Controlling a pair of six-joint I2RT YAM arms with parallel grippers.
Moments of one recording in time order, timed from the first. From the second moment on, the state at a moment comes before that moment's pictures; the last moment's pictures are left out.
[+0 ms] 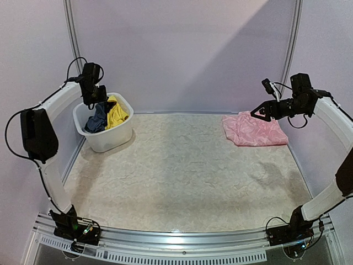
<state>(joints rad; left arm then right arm) -0.11 1.94 1.87 -0.66 -0.35 -0.29 0.04 1.44 1.41 -0.77 -0.73 -0.20</state>
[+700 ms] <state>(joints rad) -0.03 2.42 2.32 -0.70 -0.29 -0.26 0.04 1.50 1.40 -0.78 -0.74 -0.19</state>
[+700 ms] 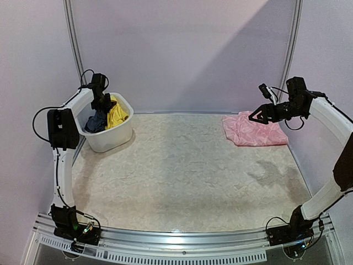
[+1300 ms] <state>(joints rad) -0.02 2.07 2.26 -0.68 -0.26 -0.20 0.04 1.51 1.41 -0.79 -0.76 -0.19</state>
